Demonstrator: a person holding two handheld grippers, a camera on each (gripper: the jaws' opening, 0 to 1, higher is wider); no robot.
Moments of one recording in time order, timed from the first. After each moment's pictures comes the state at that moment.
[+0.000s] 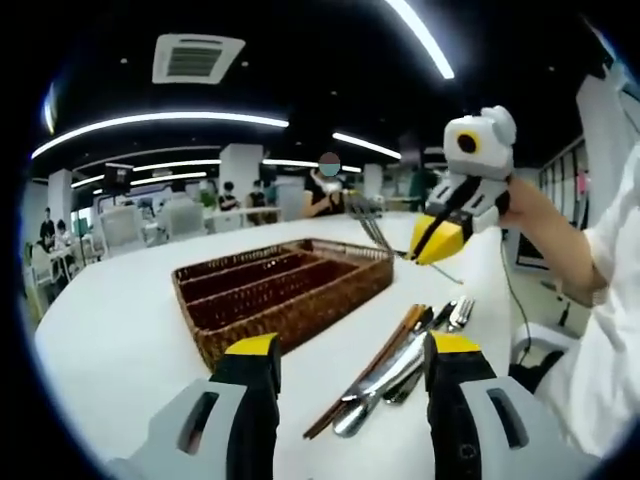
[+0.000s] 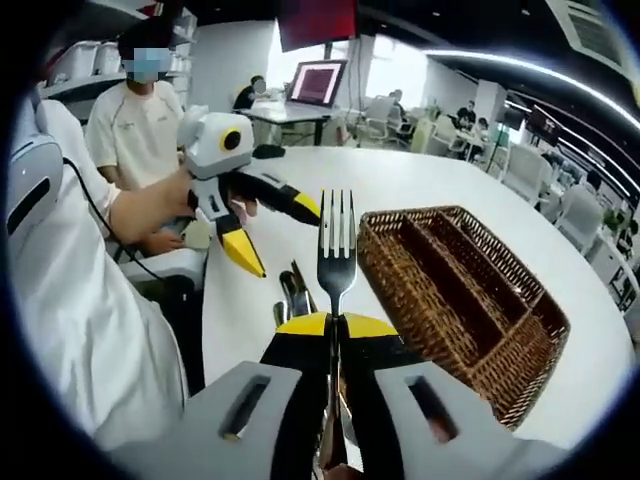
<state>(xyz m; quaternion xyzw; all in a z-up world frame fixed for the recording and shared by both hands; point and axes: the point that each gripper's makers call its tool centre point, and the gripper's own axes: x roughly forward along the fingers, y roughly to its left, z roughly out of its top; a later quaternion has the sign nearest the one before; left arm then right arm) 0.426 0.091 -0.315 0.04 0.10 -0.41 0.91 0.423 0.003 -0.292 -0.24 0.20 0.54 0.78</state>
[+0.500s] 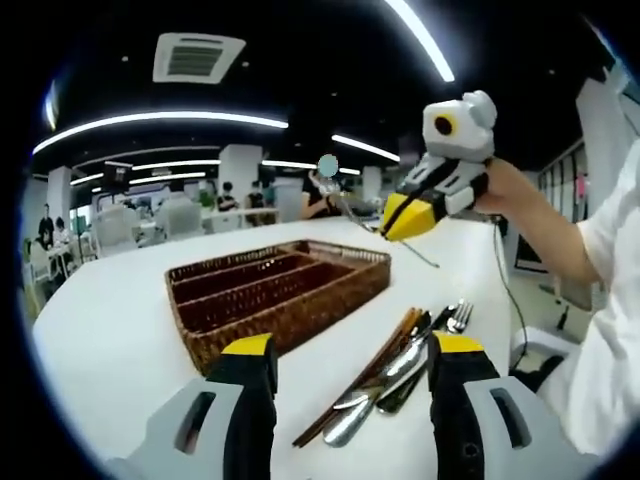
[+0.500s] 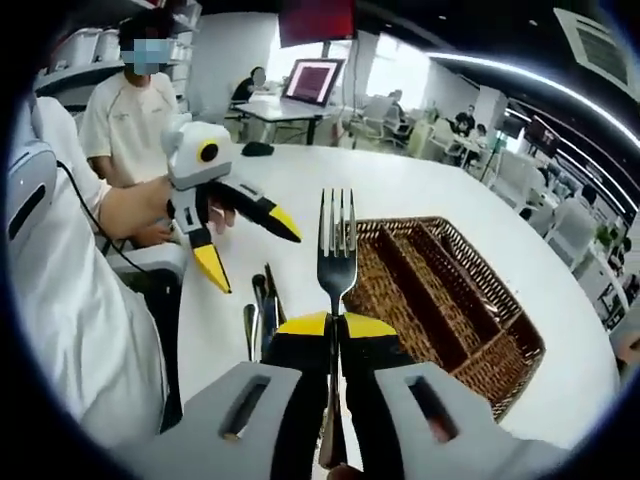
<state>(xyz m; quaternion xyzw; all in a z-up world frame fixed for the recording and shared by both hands) 0.425 0.071 -0.317 0.03 0.10 -0.41 0.91 0.471 -0.001 -0.271 -0.27 0.19 0.53 0.78</state>
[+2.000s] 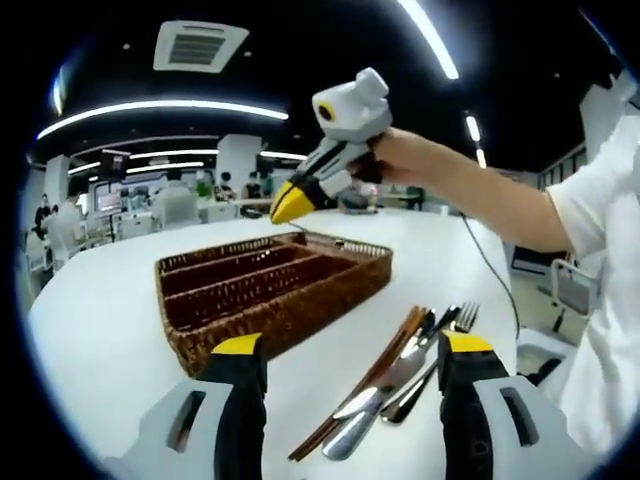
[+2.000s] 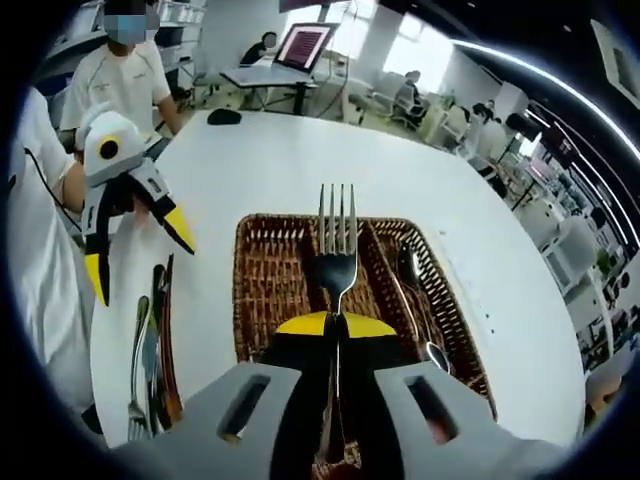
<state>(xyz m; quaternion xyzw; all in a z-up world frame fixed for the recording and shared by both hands) 0.439 0.061 -0.328 0.02 0.12 -0.42 0.90 0.594 0.032 -0.285 -0.35 0.21 0.53 0.74</state>
